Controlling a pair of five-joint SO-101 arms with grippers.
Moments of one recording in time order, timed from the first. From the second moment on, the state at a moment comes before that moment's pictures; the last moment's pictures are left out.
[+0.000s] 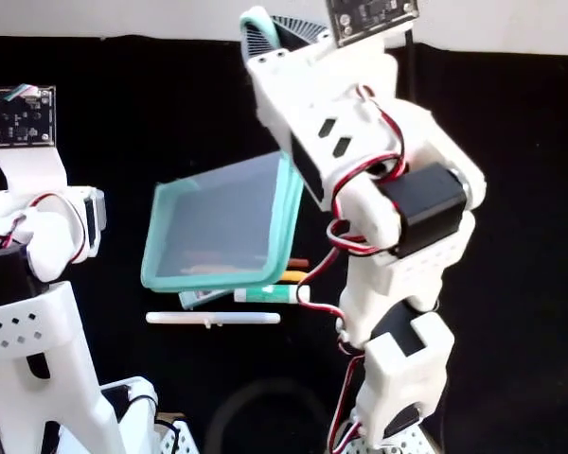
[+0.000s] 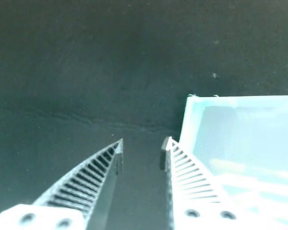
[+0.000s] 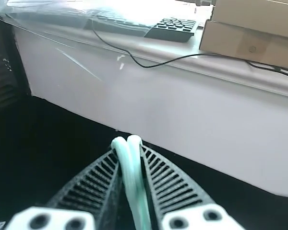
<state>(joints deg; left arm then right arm) -22.1 -44.5 20.0 80.3 -5.9 -29.4 15.5 -90.0 90.2 2.2</state>
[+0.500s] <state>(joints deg) -22.1 -44.5 20.0 80.3 -5.9 -35.3 -5.7 -64.7 90.2 -1.3</state>
